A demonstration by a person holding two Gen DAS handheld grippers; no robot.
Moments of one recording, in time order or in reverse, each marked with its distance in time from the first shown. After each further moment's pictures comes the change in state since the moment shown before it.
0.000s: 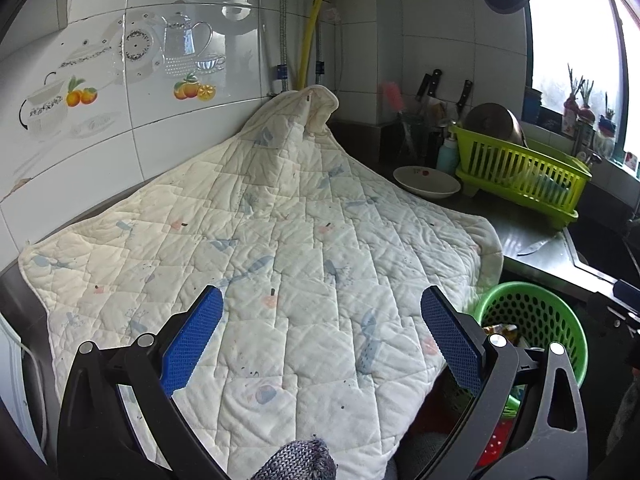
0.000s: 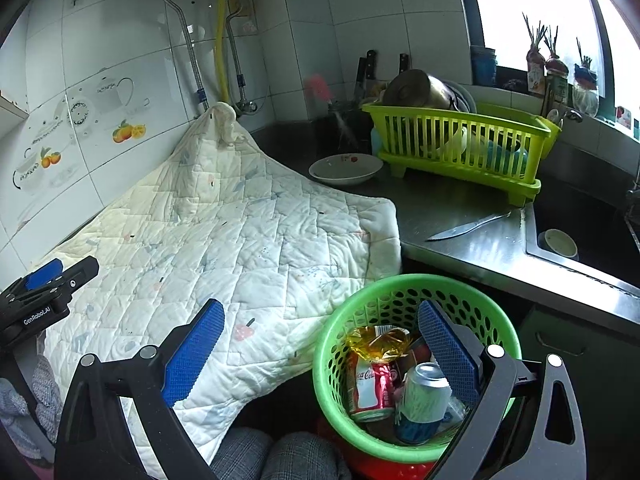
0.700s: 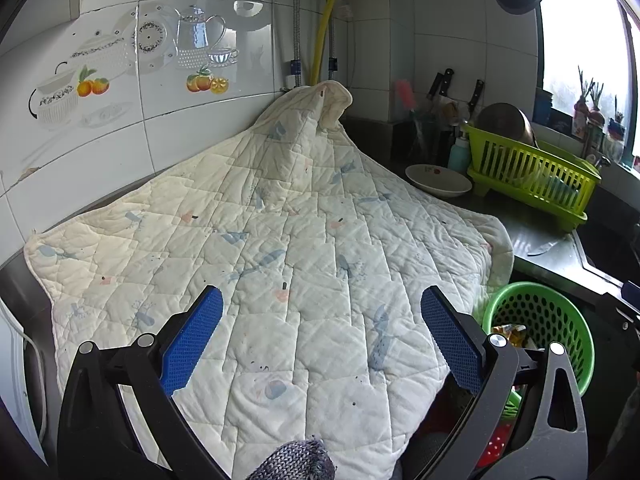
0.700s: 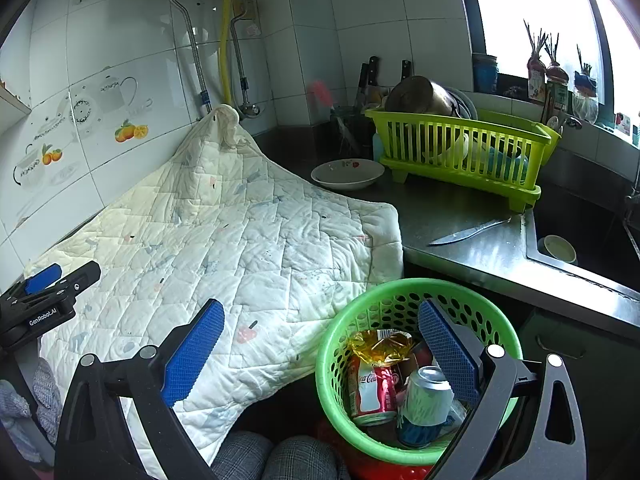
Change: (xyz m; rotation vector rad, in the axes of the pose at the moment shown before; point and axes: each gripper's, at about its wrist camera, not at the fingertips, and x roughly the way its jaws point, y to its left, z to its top) left arm 0.003 0.008 -0.004 -0.023 0.010 0.024; right arm -0.001 0.006 -0.004 -0.013 -0.018 -0.001
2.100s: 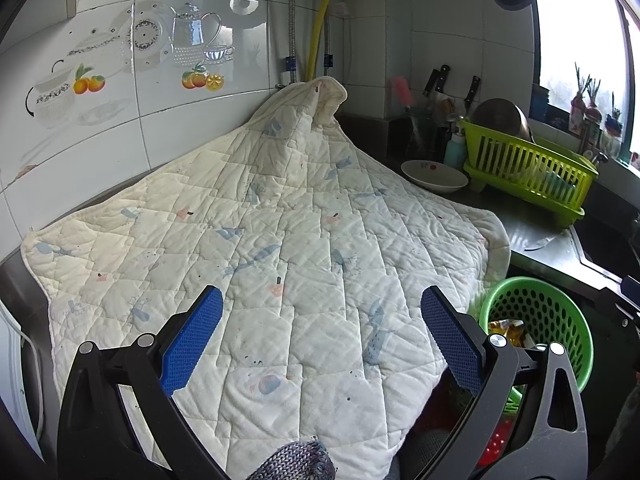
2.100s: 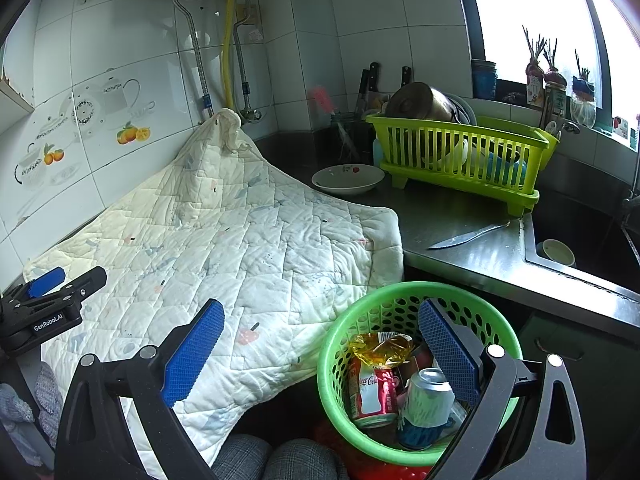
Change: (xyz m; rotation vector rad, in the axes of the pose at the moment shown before) left arm 0.001 -0.002 -0.004 0.008 0.008 -0.016; right arm -0.003 0.001 -0.002 -0.008 -0.019 -0.001
